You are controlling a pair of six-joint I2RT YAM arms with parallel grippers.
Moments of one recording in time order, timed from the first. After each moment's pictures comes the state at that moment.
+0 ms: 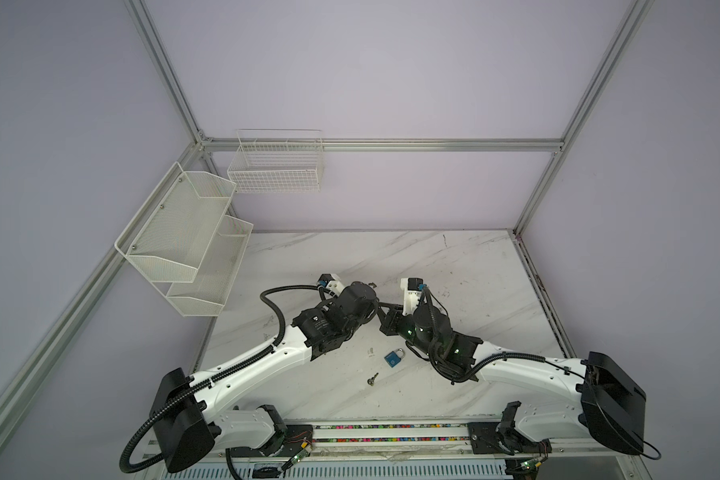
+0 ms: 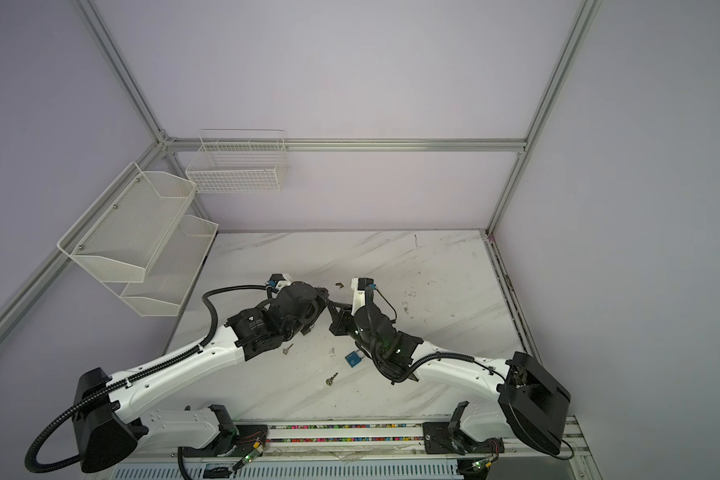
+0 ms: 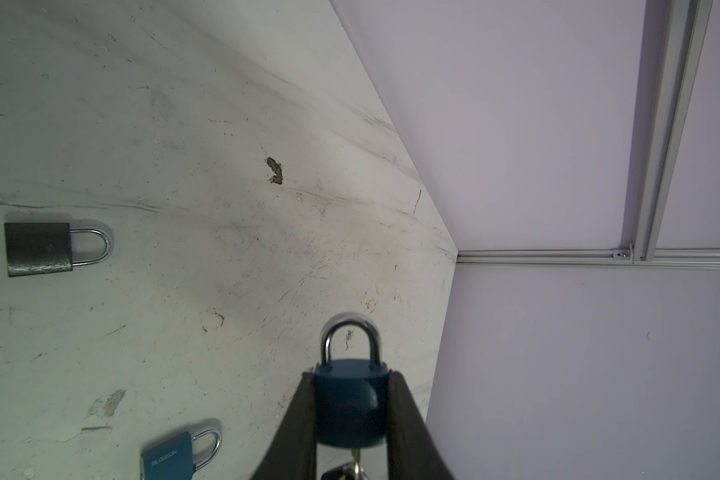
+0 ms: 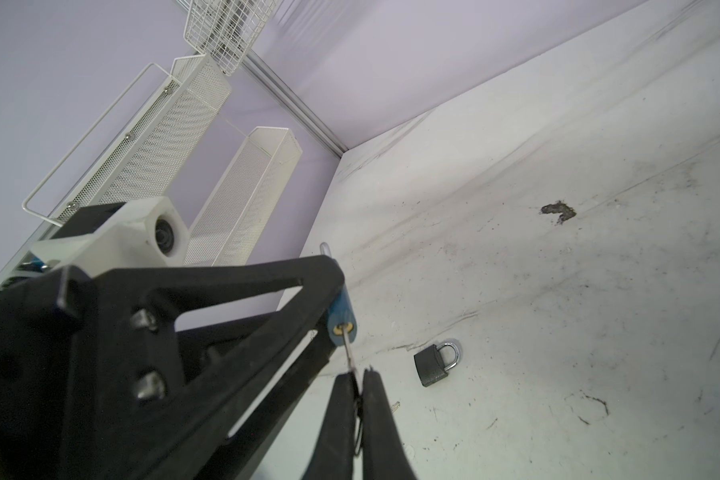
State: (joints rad) left arm -0.87 1.27 1.06 -0.42 -0.44 -1.50; right arm 1.00 1.33 0.74 0.37 0.23 0.85
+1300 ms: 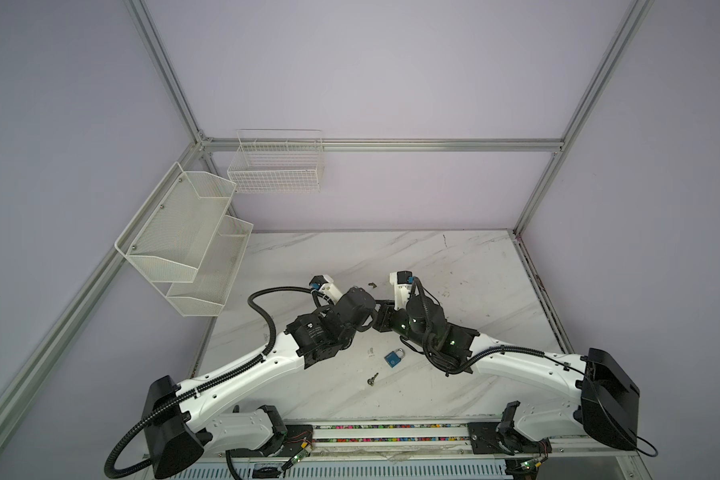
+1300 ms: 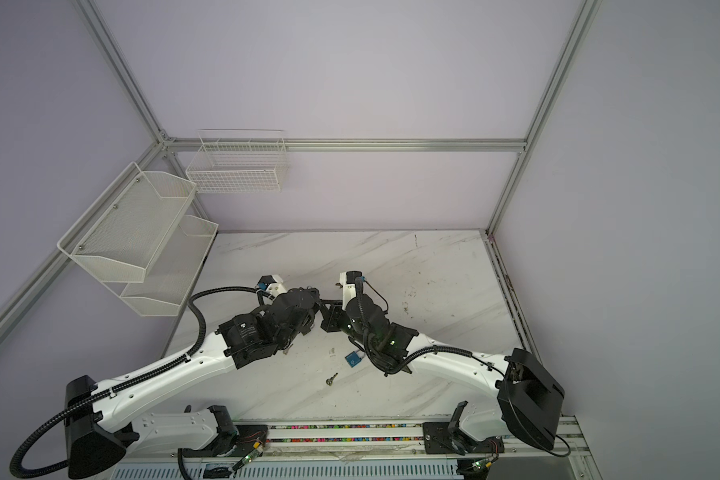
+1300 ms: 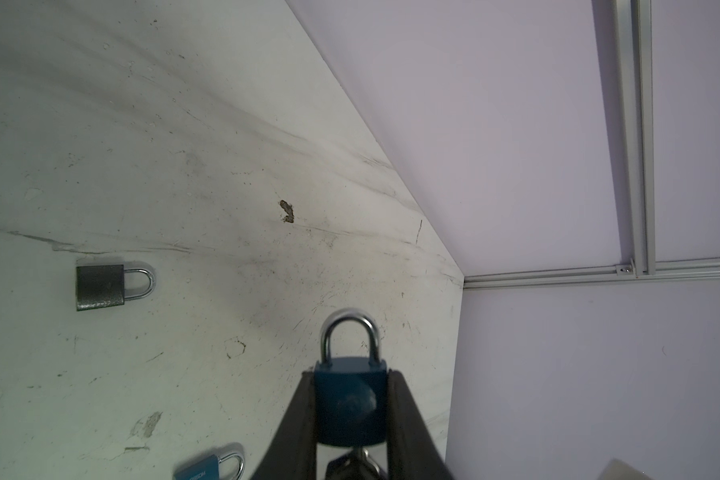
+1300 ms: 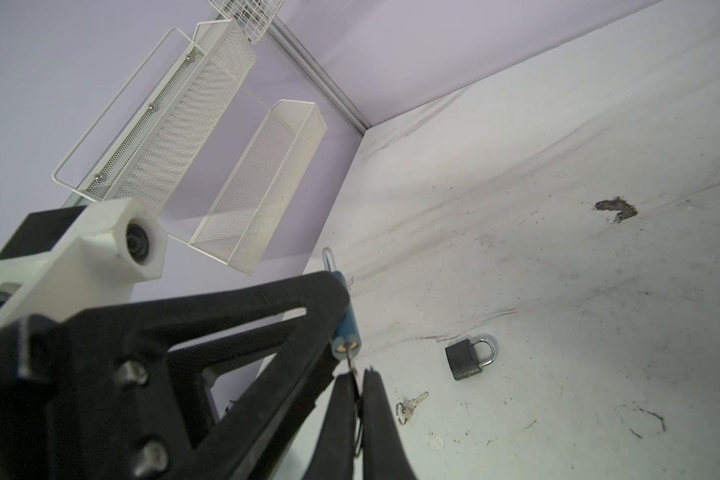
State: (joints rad) left arm -0.93 1.20 1.06 -0.50 -0.59 -1.46; right arm 1.00 1.35 0.87 0.24 0.13 0.83
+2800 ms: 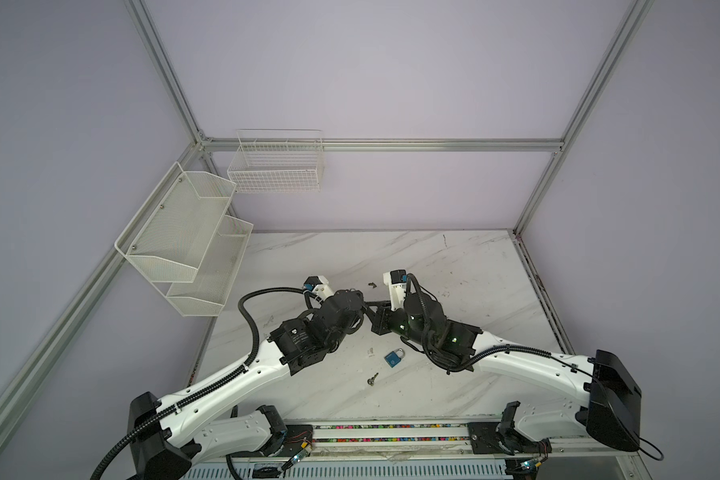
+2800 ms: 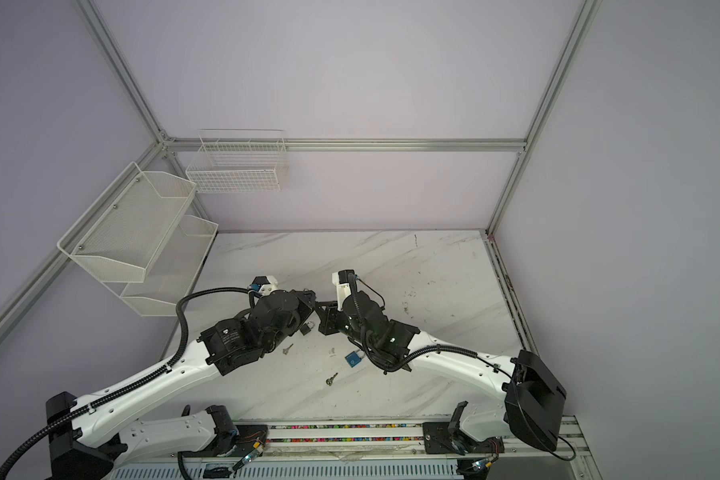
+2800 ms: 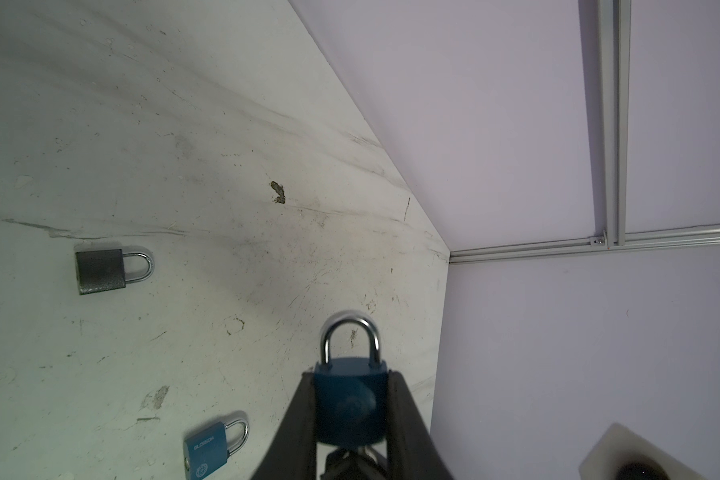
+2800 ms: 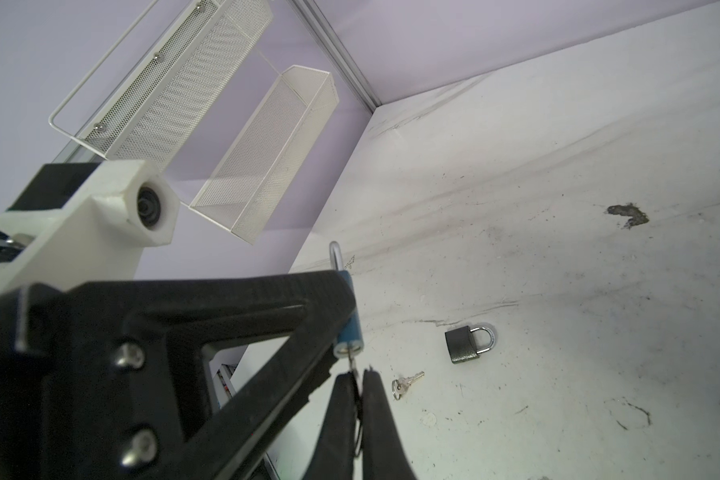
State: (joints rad) left arm -0.90 1.11 1.02 -0.48 -0.51 -1.41; right arm 1.01 1.35 0.93 0.13 0.08 0.75
